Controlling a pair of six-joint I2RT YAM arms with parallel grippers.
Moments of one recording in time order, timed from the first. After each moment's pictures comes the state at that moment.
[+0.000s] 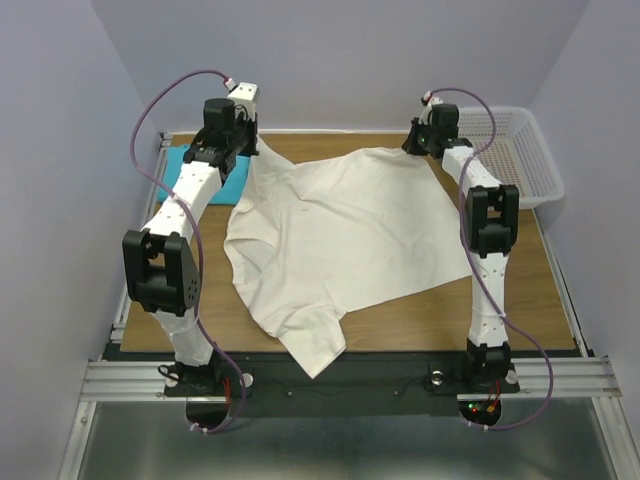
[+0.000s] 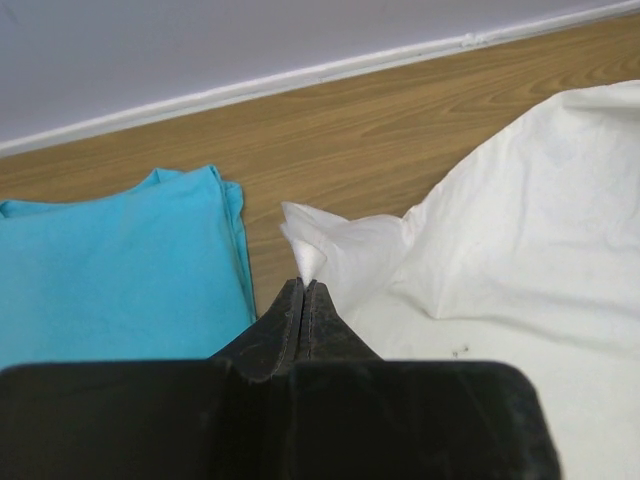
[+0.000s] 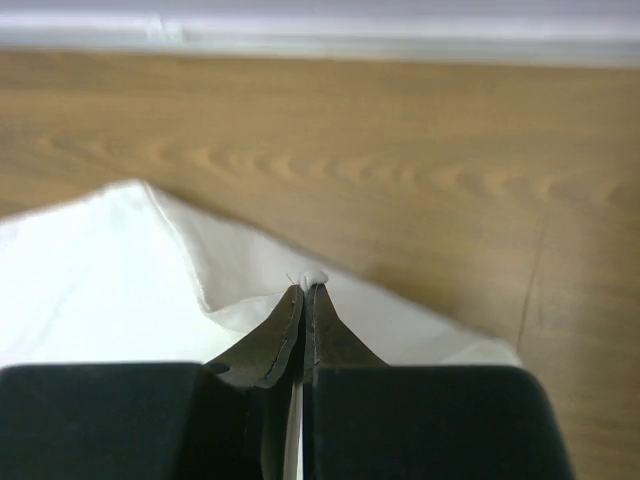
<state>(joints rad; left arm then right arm) -0.18 1.77 1.60 -0.24 0.09 0.03 0.07 2.45 2.16 -0.23 -0.25 0.18</state>
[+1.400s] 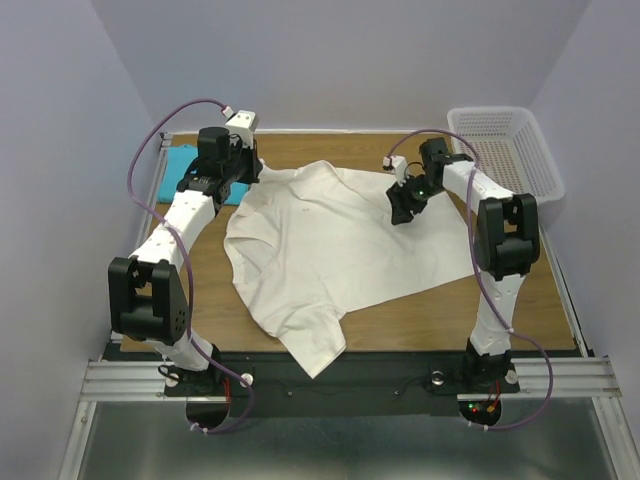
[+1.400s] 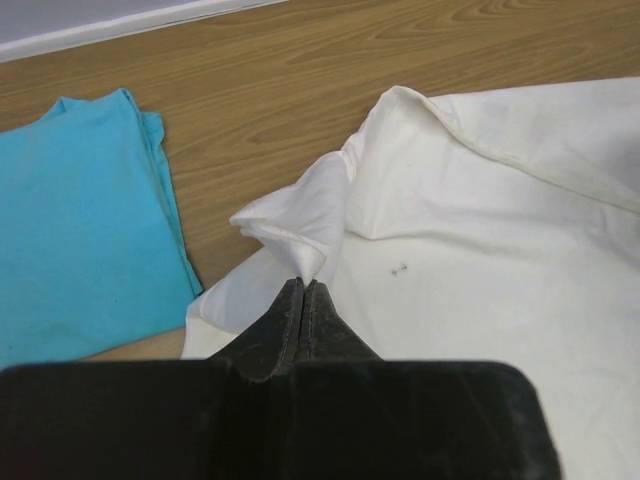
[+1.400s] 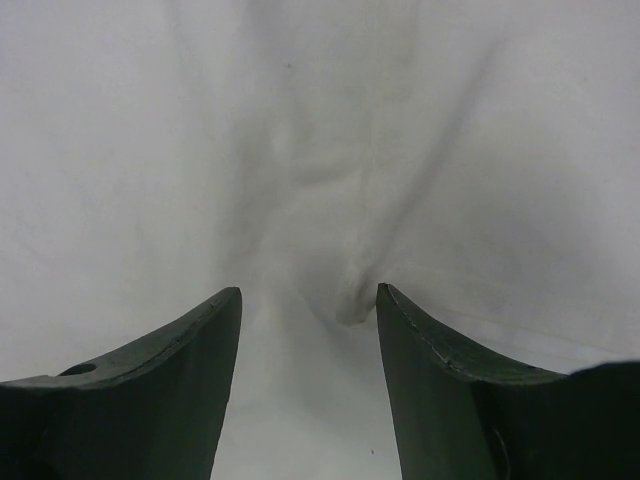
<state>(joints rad) -0.17 1.56 1.27 -0.15 0.22 -0.02 0.14 2.08 1.63 -0.78 -0.57 -0.65</state>
